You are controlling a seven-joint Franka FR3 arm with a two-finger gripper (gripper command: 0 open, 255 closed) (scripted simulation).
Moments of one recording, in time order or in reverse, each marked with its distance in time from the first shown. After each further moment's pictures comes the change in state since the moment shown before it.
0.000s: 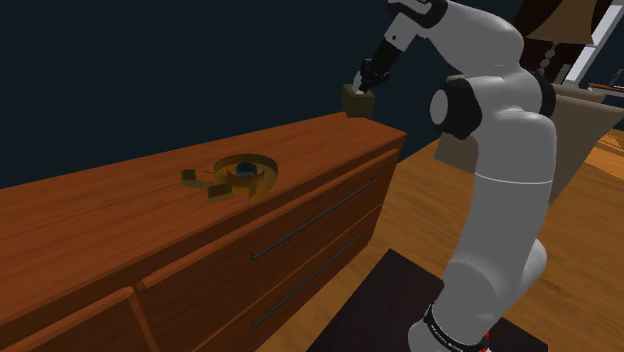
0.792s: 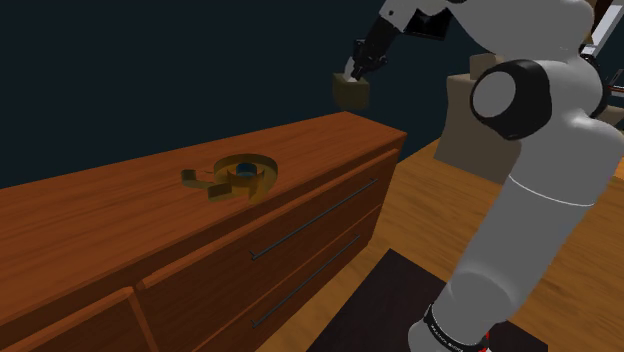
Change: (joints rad) arm 0.198 -0.283 0.058 -0.215 -0.172 0.042 0.197
